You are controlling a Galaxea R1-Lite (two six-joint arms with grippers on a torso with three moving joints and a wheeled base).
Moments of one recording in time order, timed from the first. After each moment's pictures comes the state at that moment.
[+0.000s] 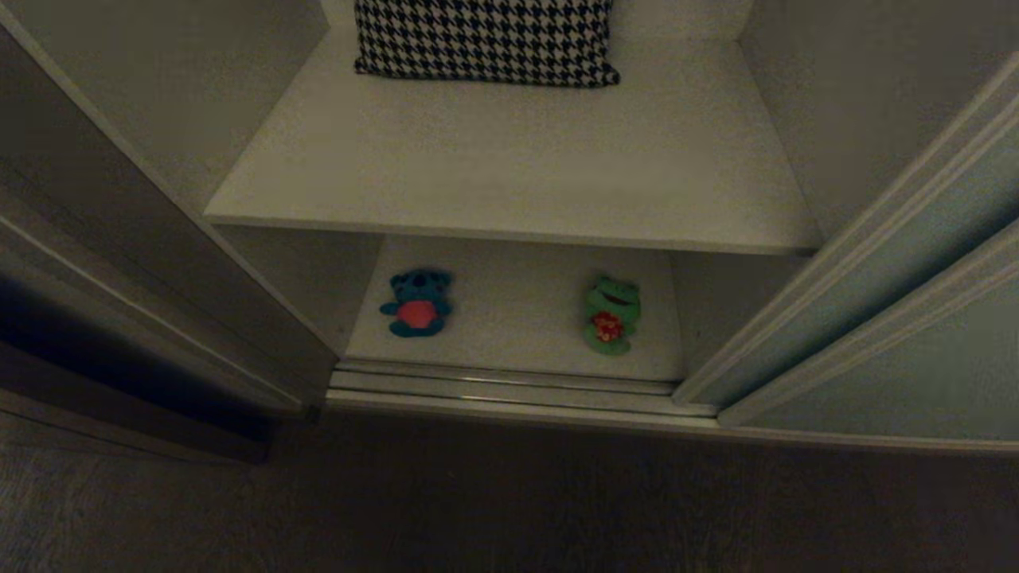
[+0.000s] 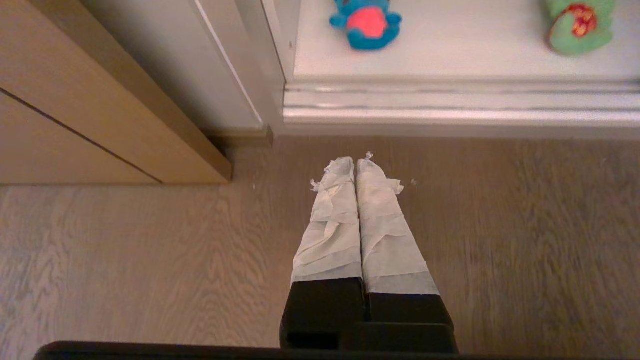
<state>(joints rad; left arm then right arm) -0.02 0.00 -0.01 0.01 -0.02 0.09 0.00 0.00 0.00 0.00 0.00 -0.01</state>
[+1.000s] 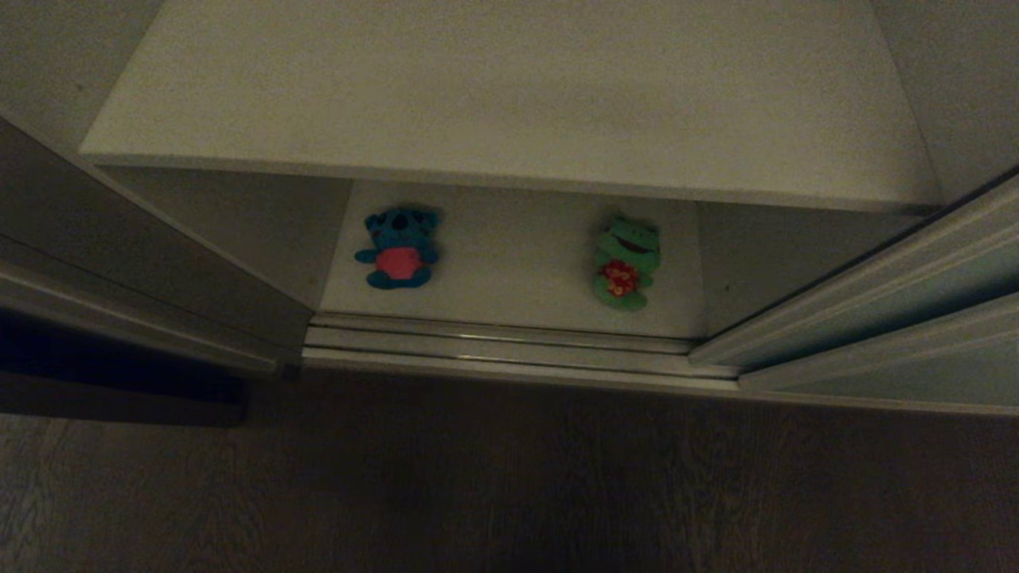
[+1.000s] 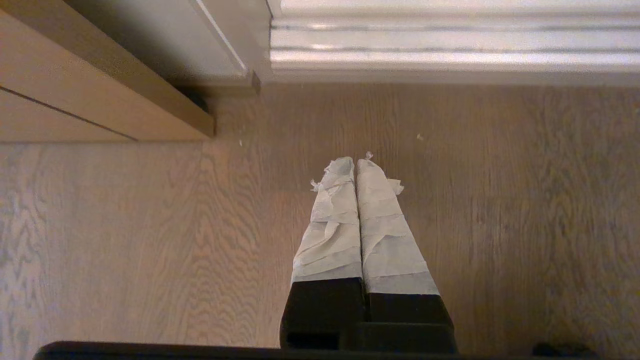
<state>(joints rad) -0.02 0.00 -0.01 0.01 -0.02 0.09 0.00 0.00 0.00 0.00 0.00 -0.01</state>
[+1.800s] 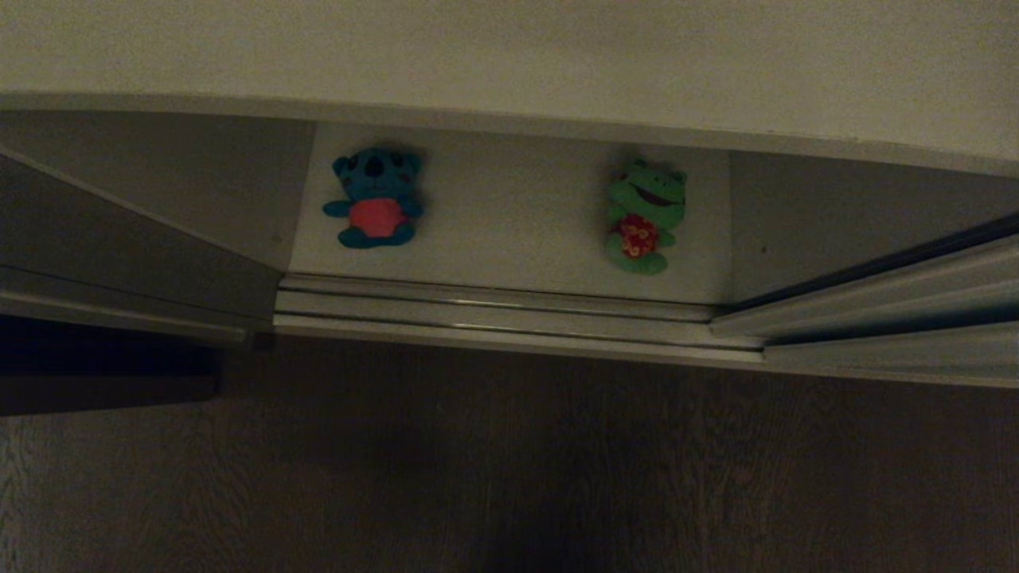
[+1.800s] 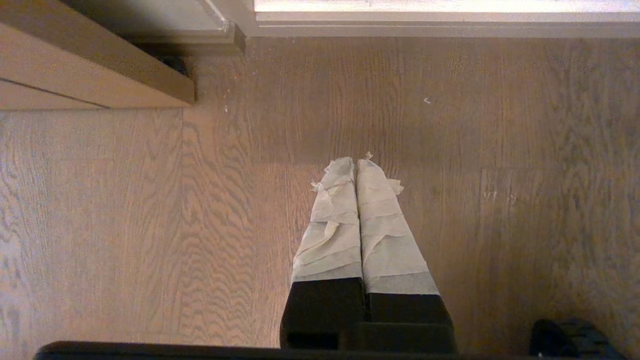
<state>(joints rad) -0.02 0.00 0.00 0.01 -0.02 0.09 0.00 0.00 0.00 0.00 0.00 -0.01</state>
